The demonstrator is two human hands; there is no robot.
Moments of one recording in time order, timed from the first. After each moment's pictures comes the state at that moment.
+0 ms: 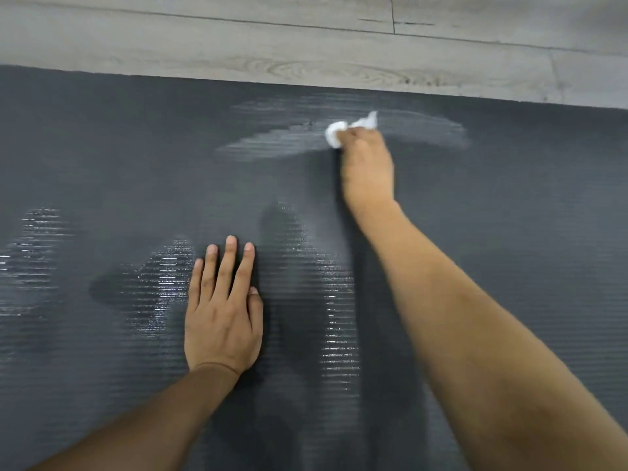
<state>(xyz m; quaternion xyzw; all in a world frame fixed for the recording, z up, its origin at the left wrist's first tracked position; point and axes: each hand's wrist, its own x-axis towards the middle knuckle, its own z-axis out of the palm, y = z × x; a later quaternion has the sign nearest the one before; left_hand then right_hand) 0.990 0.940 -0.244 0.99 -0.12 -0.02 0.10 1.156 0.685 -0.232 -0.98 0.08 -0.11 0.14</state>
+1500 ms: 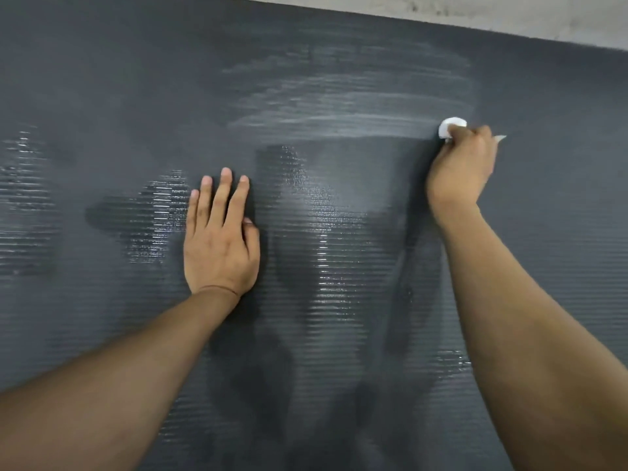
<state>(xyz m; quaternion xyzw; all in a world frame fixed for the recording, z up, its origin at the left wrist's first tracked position) 0.991 0.937 -0.245 0.98 -0.10 0.02 0.15 1.037 0.597 -0.214 -0.92 0.35 -0.14 0.10</state>
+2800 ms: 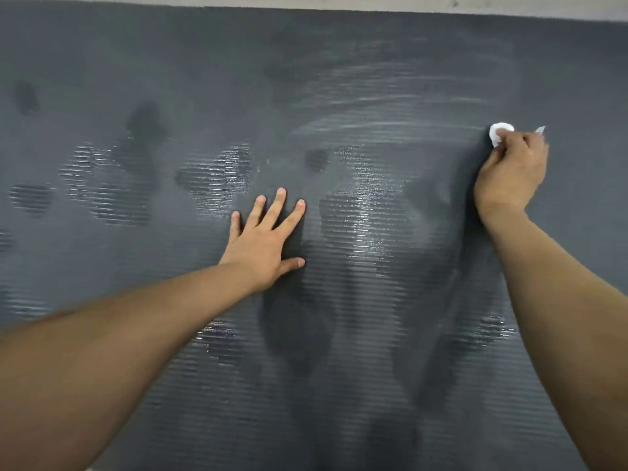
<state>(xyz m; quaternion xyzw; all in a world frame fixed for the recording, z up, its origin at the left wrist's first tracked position) 0.945 0.978 -0.191 0.93 -0.20 -0.31 0.02 0.974 0.594 -0.227 -0.92 0.29 -0.21 0.16</state>
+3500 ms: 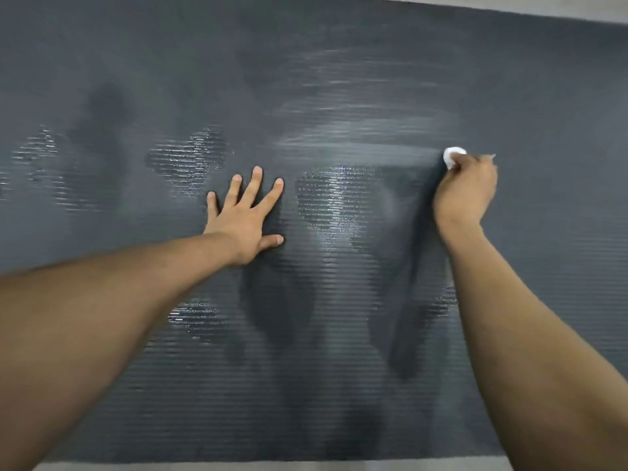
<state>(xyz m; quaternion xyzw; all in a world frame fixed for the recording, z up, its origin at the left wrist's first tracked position) 0.949 0.973 -0.193 0.92 -0.19 -0.33 0.01 0.916 0.628 -0.208 -0.91 0.37 -0.11 0.15</state>
